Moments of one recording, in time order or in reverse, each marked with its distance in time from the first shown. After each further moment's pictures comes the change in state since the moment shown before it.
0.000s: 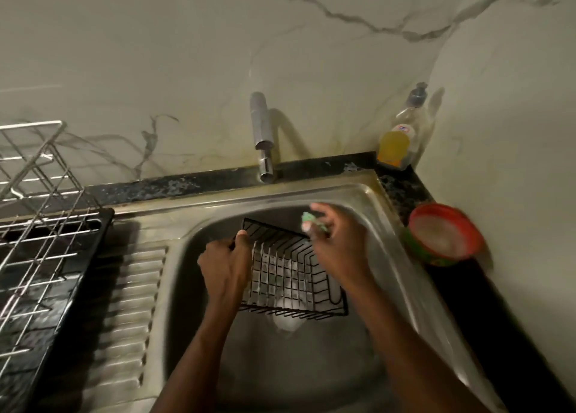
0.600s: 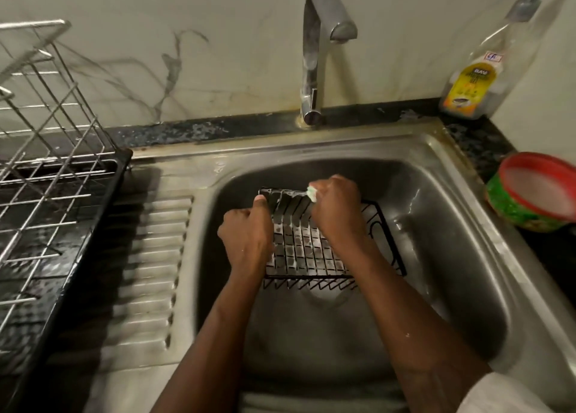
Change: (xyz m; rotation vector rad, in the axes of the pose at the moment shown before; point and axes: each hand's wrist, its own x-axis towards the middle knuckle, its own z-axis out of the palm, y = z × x) left_hand 0.013 -0.041 -0.003 -0.159 0.027 -0.277; right_hand 0.016 0.043 0.119 -0.465 -0.065 -0.206
